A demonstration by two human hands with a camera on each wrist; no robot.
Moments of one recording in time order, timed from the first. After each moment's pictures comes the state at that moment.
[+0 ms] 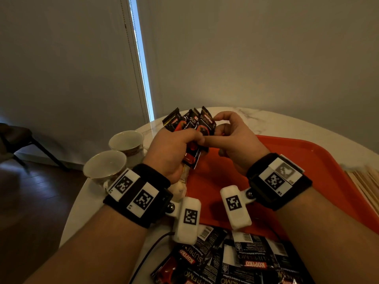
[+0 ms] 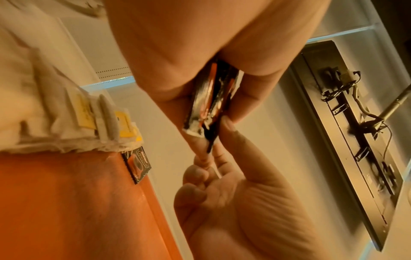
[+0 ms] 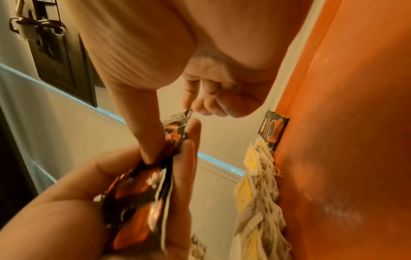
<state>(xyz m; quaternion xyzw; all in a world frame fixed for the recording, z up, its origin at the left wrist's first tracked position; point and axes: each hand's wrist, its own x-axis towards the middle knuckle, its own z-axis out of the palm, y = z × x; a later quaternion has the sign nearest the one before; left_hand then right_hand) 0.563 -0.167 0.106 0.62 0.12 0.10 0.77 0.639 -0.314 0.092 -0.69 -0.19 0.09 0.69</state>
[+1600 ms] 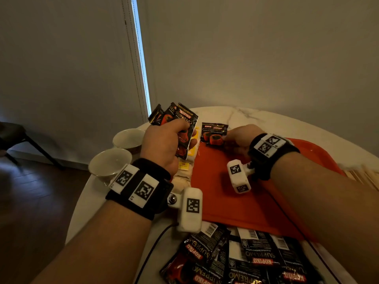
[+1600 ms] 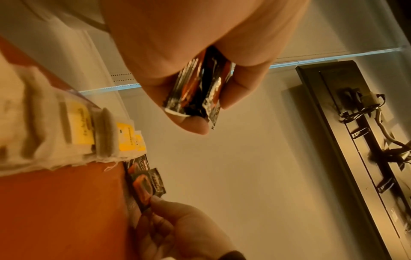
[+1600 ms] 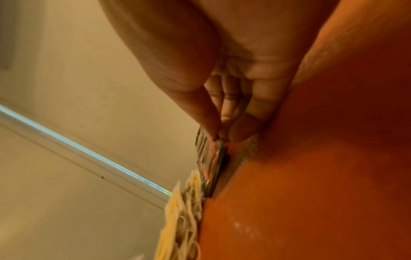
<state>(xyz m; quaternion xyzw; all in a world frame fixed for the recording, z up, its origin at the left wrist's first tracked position) 0.574 -0.145 0.103 0.52 0.19 0.13 0.82 0.719 -0.318 0.076 -0.83 0.08 0.13 0.53</state>
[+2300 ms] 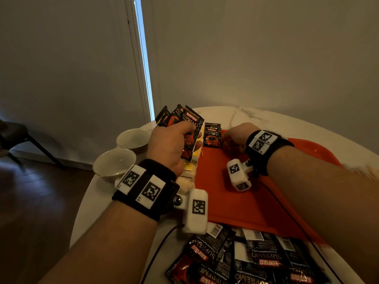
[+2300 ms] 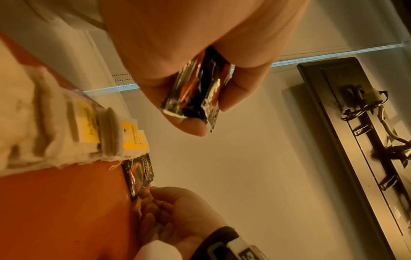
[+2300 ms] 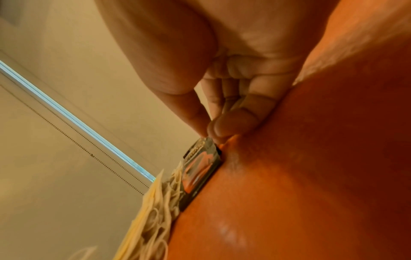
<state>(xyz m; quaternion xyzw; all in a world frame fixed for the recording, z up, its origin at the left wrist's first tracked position) 0.574 -0.145 0.101 0.54 0.19 0.13 0.81 0.724 -0.300 0.079 -0.87 0.07 0.16 0.47</state>
